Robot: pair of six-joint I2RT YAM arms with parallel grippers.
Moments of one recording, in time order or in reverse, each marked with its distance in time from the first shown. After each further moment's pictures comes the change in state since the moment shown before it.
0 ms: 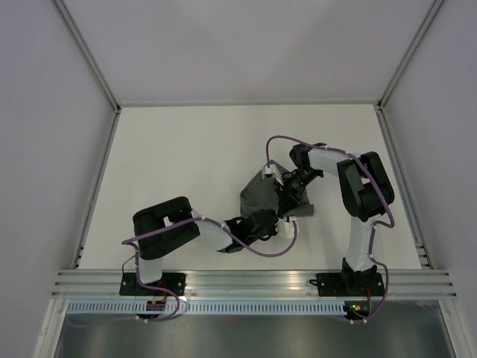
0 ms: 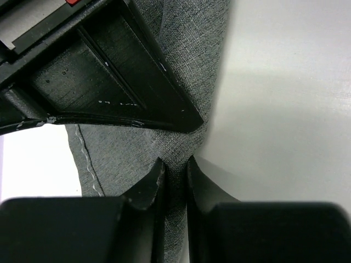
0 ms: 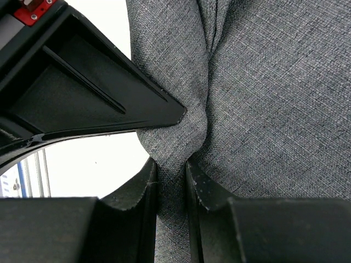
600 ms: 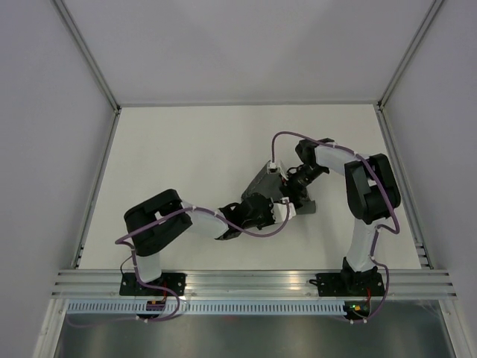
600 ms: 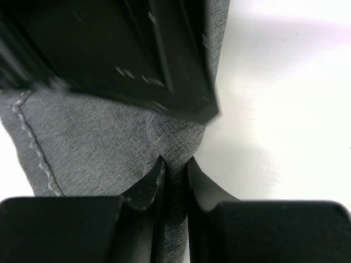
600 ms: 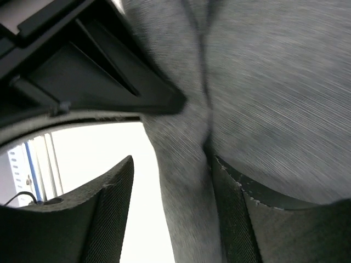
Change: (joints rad) left arm 0.116 -0.043 0.039 -0.100 0.287 -0.219; right arm -0.033 -0.042 0.022 -0.059 0.032 0.032
